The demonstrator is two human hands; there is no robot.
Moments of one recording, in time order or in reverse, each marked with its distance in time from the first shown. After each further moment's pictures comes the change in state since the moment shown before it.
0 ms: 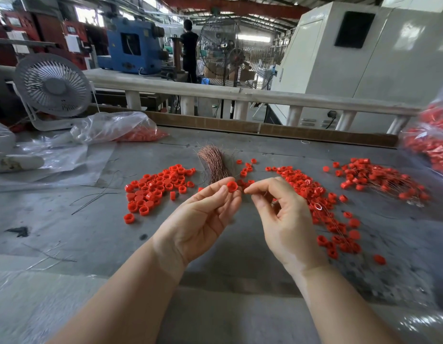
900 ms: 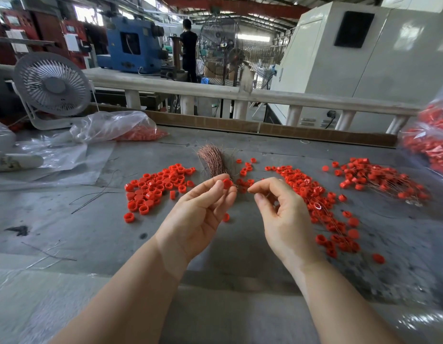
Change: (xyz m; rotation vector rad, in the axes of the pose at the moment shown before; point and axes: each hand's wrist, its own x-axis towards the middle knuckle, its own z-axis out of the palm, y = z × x) left_hand 0.004 0.000 -0.004 0.058 0.082 0.128; right_hand -0.001 0.004 0.001 -0.029 -0.028 0.143
